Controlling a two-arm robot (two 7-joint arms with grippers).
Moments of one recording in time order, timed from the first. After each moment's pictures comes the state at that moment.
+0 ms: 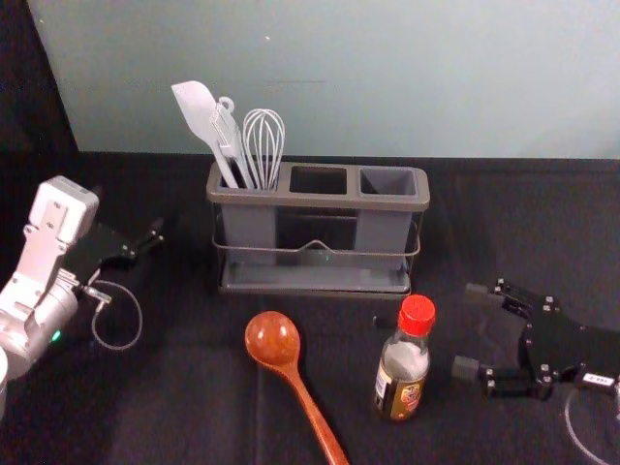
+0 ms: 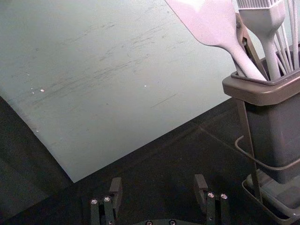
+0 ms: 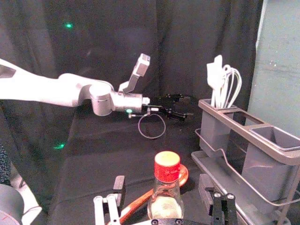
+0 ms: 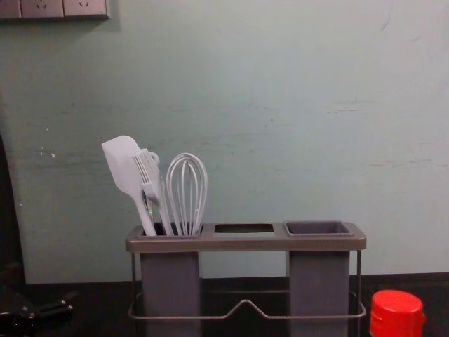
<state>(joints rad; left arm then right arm) -0.20 0.60 0.45 -1.41 -0.25 -0.12 0.03 0.05 0.87 -0.34 -1.64 0.75 -0.19 0.98</state>
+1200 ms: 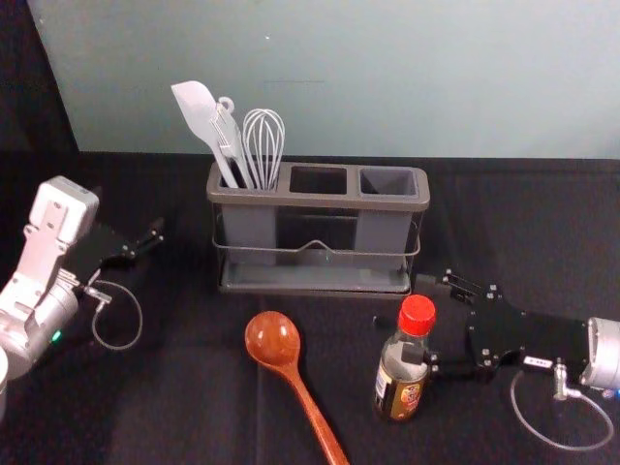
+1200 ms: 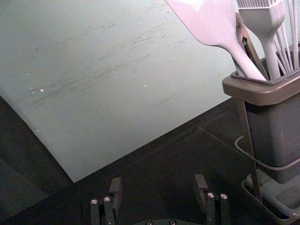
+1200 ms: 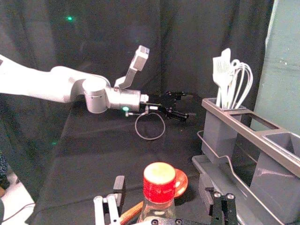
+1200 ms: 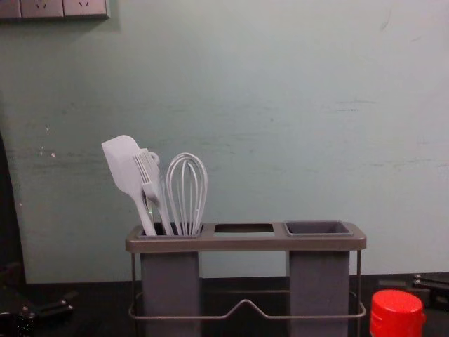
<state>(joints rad) -0.20 0.60 0.45 -1.41 -0.25 -0.12 0.03 0.21 0.77 -0.48 -1.55 0.67 -0.19 0.95</state>
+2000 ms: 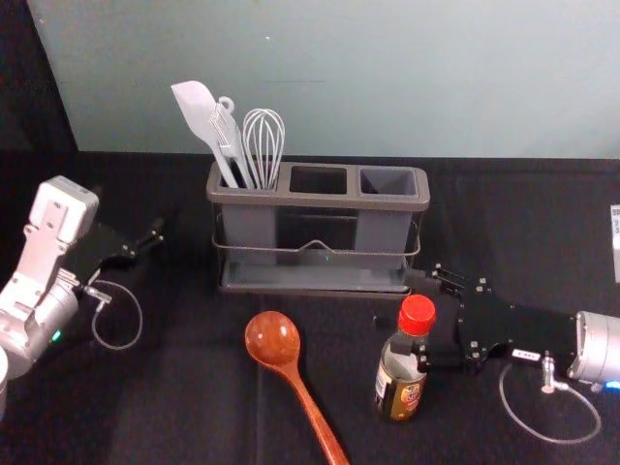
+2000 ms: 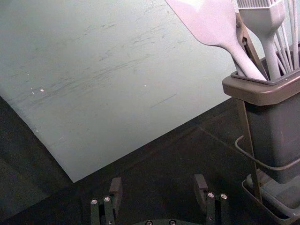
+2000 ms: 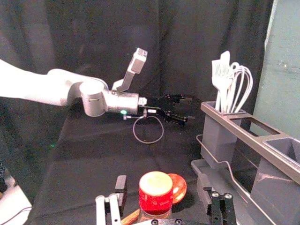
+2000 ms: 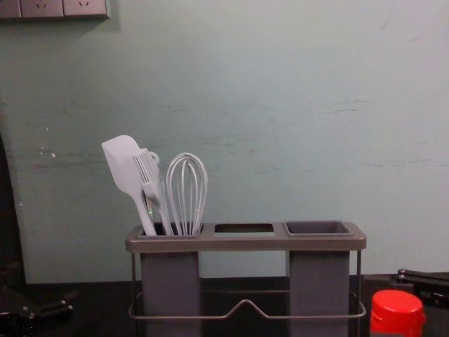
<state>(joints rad) -0.20 0.60 0.45 -1.41 -0.25 -0.12 0.03 0.24 0.75 -0.50 -1.54 0.67 -0.18 0.93</state>
